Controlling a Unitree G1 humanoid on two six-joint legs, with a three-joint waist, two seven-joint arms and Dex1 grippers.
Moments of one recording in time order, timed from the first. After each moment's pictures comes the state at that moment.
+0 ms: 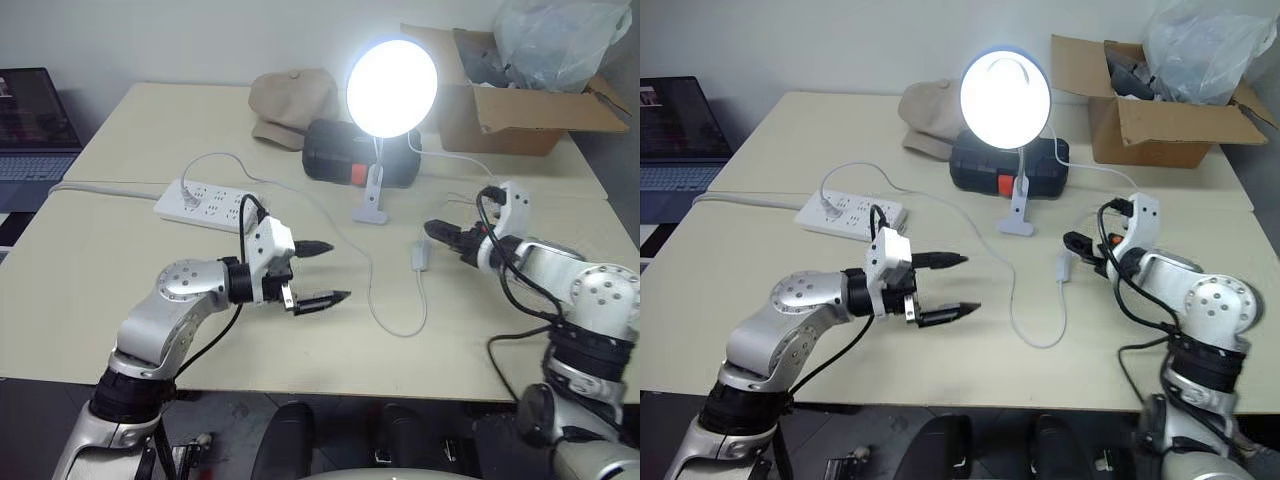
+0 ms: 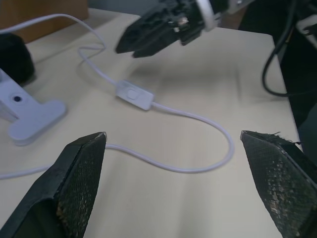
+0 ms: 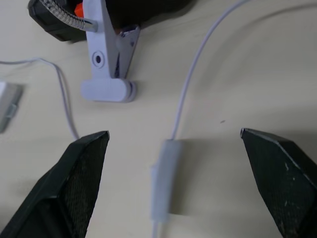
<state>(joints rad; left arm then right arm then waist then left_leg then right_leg) -0.36 0.61 -0.11 -0.27 -0.45 0.47 -0.97 -0.52 -0.45 -0.38 -0.25 0.93 1.36 -0.10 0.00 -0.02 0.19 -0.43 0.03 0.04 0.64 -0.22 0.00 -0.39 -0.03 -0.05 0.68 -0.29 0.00</state>
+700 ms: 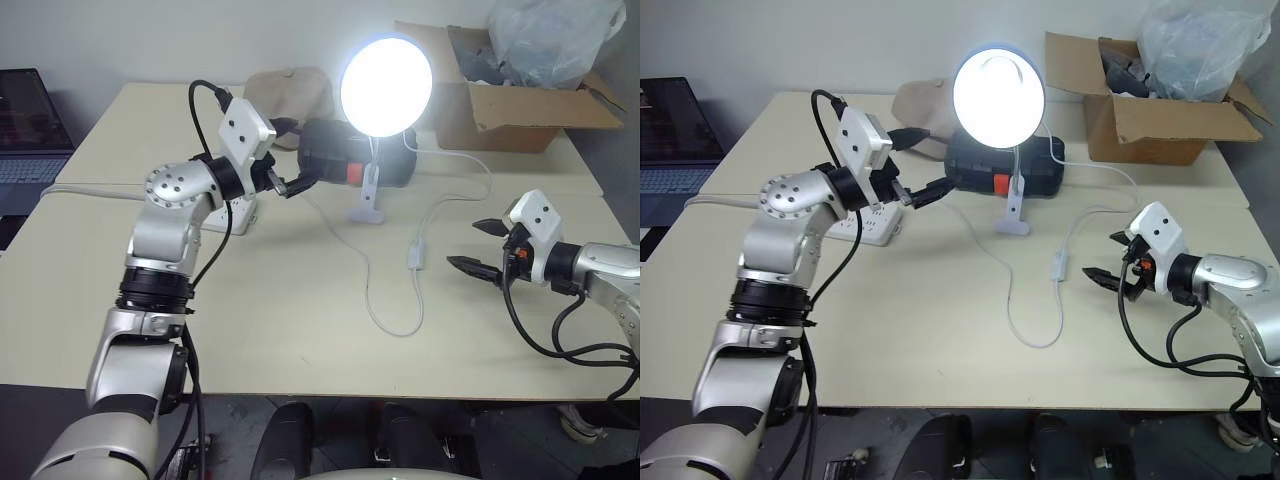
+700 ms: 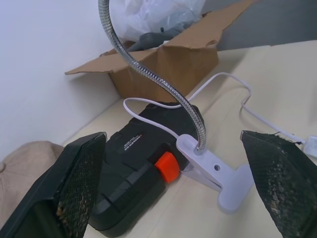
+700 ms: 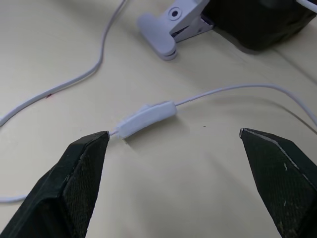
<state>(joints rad) -0.83 0.61 -0.05 0.24 -0.33 0.29 -1.00 -0.29 -0.97 -0.05 -0.26 0.50 0.61 0.82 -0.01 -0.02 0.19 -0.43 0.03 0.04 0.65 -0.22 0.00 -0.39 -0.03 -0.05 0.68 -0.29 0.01</state>
